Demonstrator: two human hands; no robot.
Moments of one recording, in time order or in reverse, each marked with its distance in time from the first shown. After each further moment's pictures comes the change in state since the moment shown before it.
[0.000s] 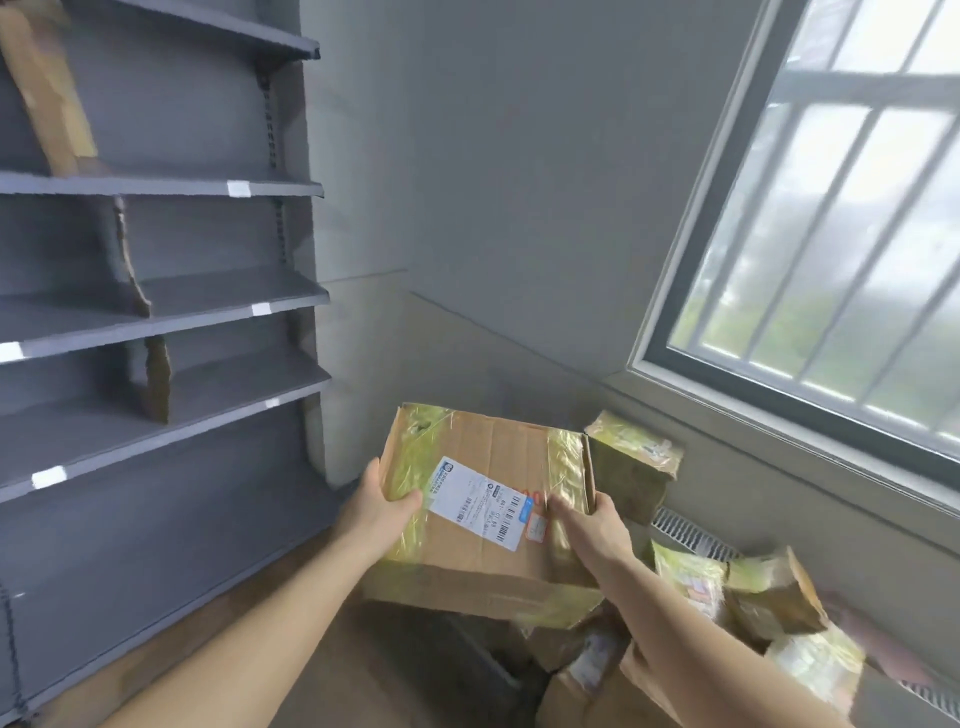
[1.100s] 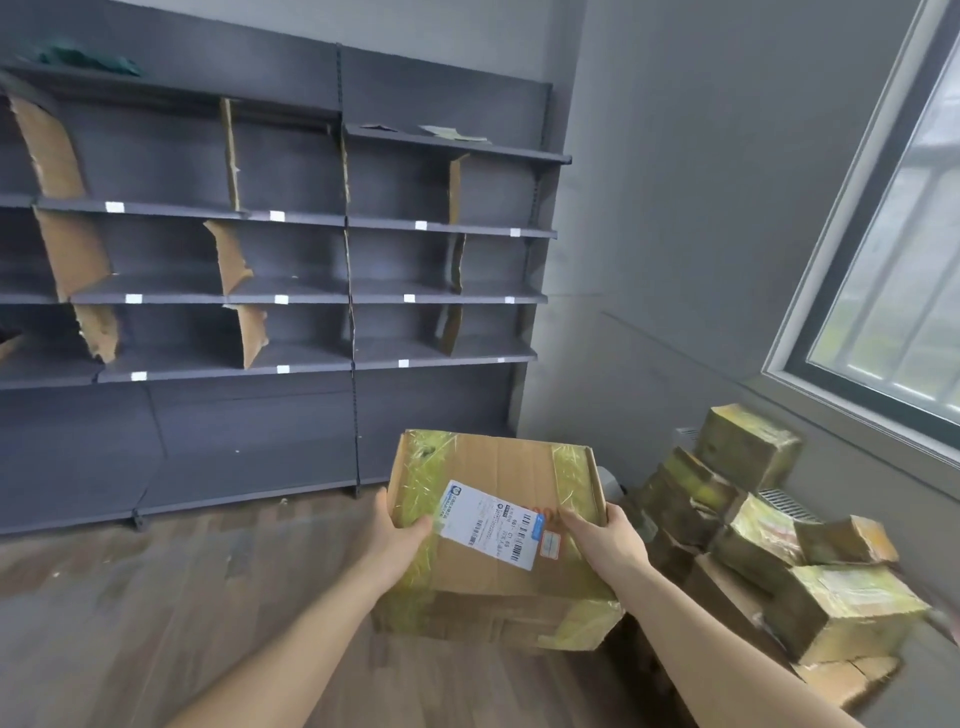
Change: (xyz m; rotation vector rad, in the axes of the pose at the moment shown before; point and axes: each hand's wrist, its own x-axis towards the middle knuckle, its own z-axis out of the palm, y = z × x) left_hand -0.684 -0.136 -0.029 -0.245 0.462 -0.168; right_hand -0.494 0.191 -0.166 -0.060 -0.476 -0.252
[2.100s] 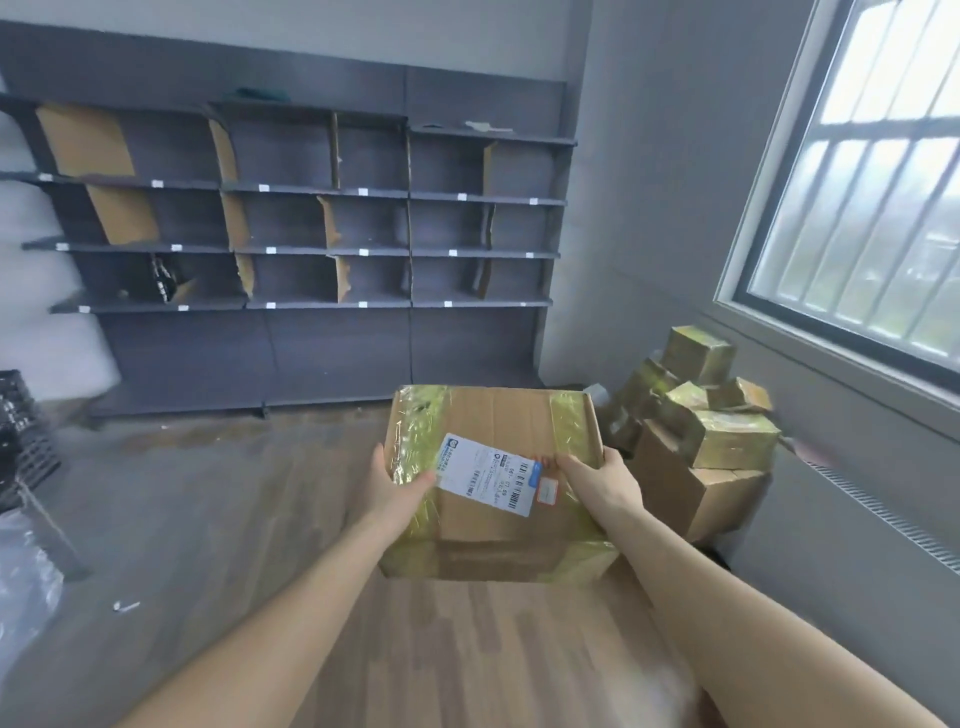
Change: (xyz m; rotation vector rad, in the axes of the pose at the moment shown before) left_hand -0.634 -0.076 -0.044 -0.047 0.168 -0.030; right_hand -0.544 0.209 -0.201 0.017 -0.047 -0.122
